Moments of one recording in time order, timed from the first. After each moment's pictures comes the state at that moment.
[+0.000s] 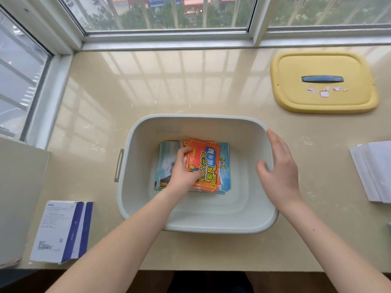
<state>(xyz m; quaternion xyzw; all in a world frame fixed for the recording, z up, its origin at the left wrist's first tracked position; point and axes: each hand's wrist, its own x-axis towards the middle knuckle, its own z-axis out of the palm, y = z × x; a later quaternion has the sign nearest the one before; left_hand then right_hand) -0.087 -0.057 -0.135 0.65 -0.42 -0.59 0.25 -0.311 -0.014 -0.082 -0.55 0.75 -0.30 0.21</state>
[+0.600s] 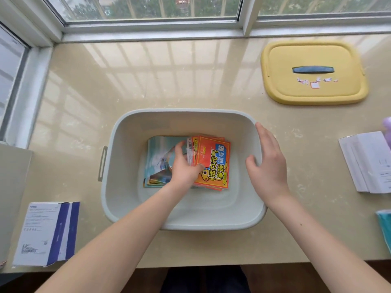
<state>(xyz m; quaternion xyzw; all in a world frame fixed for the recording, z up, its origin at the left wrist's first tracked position) -0.123 -0.061 -0.151 0.69 -0.40 -0.56 0.22 -0.310 -0.015 -0.083 -0.54 0.76 -0.30 0.21</state>
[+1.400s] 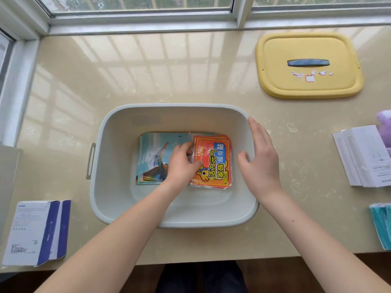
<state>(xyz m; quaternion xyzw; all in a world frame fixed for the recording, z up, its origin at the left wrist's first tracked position) -0.133 -0.064 -0.154 0.66 -0.59 -0.44 0.14 -0.310 -0.015 -0.082 -0.54 0.76 -0.30 0.22</state>
